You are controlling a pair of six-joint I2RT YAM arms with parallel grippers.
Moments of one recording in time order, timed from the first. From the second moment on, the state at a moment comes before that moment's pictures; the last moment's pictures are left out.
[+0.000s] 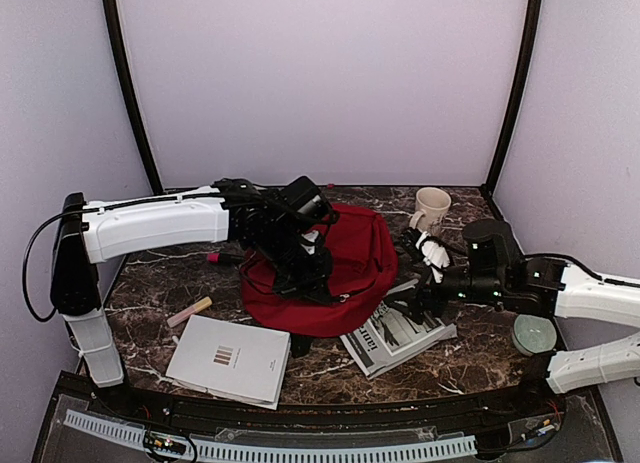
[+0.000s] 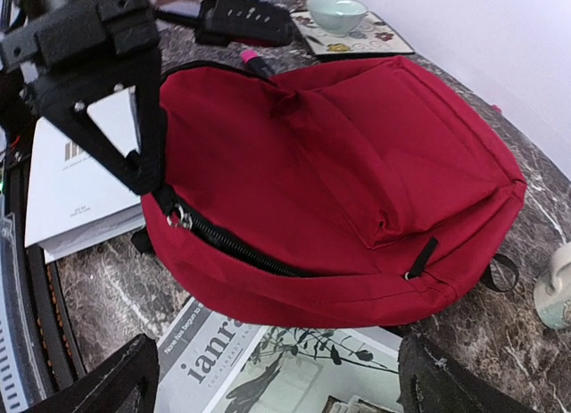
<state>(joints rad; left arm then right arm) -1.00 1.83 1.61 -0.90 0.29 -0.99 0.87 0.98 0.63 -0.17 -0.12 -0.08</state>
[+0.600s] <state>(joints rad) -0.96 1.79 1.67 -1.00 0.17 -0.89 0.91 1.10 0.66 -0.17 -0.27 -0.19</state>
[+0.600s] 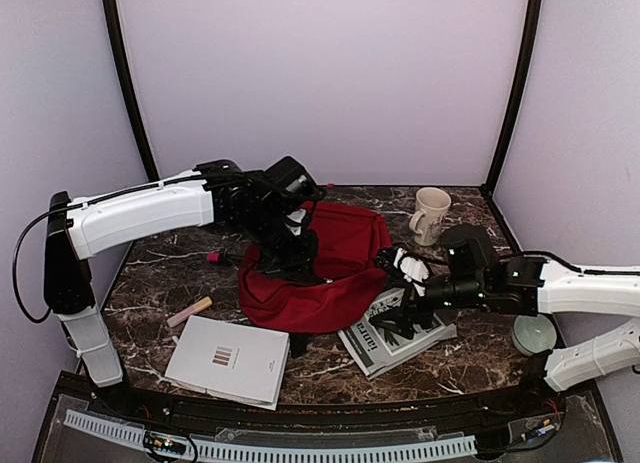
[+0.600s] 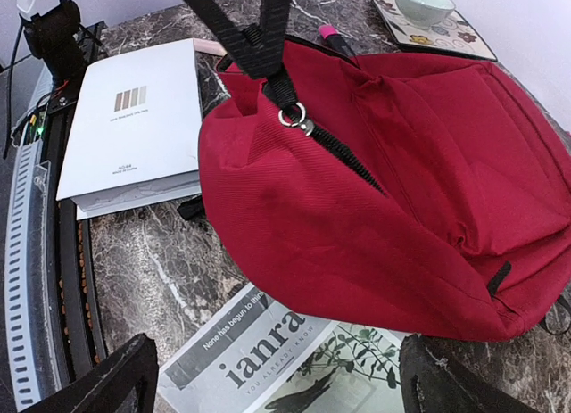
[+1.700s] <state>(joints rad) -0.87 1.81 1.76 -0.98 0.36 -0.75 0.98 1.25 0.62 0.27 -0.01 -0.14</state>
